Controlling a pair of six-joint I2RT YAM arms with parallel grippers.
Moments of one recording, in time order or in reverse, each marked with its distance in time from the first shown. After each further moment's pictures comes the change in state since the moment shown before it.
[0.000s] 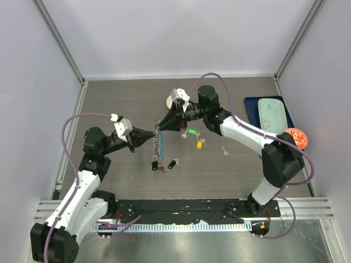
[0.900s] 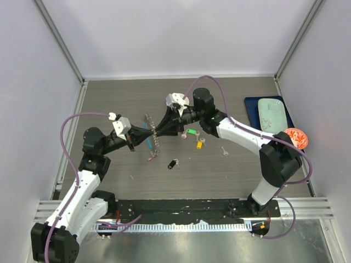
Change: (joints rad) left arm 0.004 0.004 -0.004 0.033 -0.021 -0.040; right arm 0.045 0.014 0.006 0.006 -0.036 -0.013
